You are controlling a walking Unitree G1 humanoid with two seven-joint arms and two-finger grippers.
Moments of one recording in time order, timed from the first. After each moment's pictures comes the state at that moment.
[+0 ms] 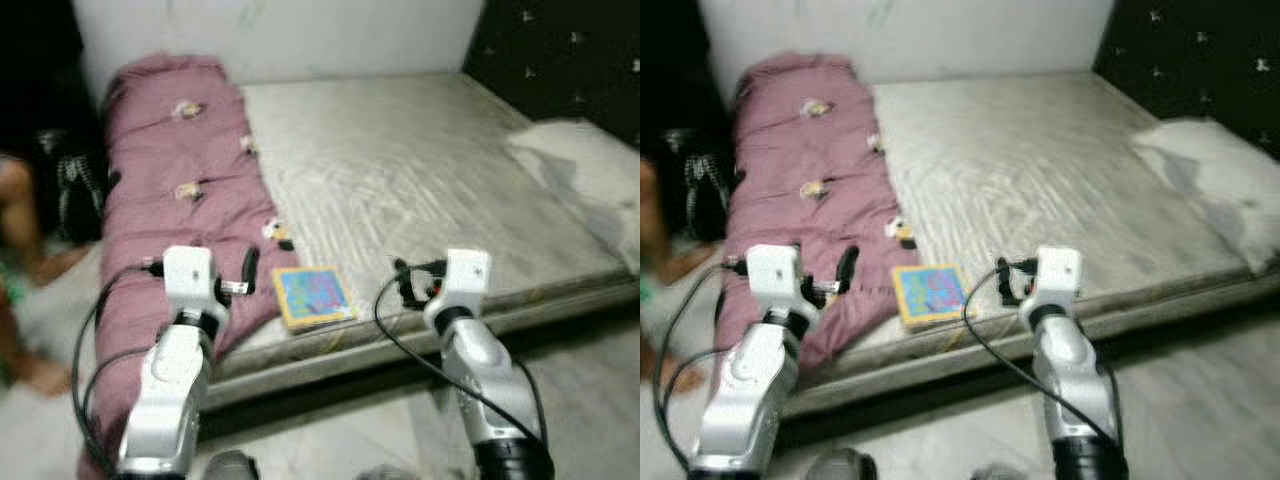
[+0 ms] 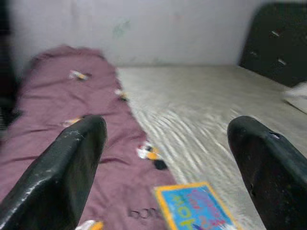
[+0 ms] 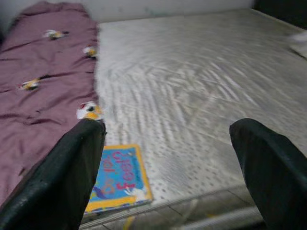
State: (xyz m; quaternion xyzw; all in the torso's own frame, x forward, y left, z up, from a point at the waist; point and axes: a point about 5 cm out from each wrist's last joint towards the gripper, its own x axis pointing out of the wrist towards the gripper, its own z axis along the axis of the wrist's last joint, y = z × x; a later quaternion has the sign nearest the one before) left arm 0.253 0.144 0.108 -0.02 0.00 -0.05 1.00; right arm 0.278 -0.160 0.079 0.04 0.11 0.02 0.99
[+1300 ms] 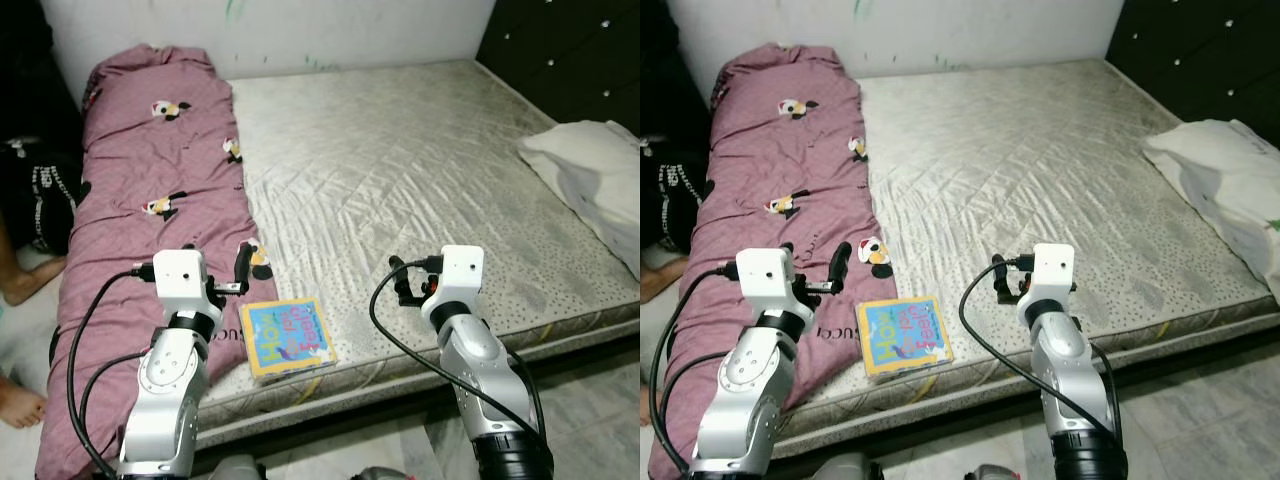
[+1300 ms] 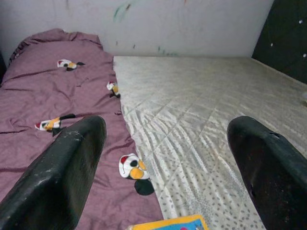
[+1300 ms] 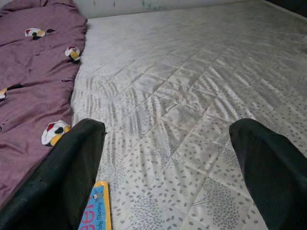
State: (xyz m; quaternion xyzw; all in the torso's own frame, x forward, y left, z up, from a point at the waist) left arm 0.251 0.148 0.100 -0.04 0.02 -0.04 1.00; right arm 0.279 -0.156 0.078 0.04 0.11 0.03 0.99
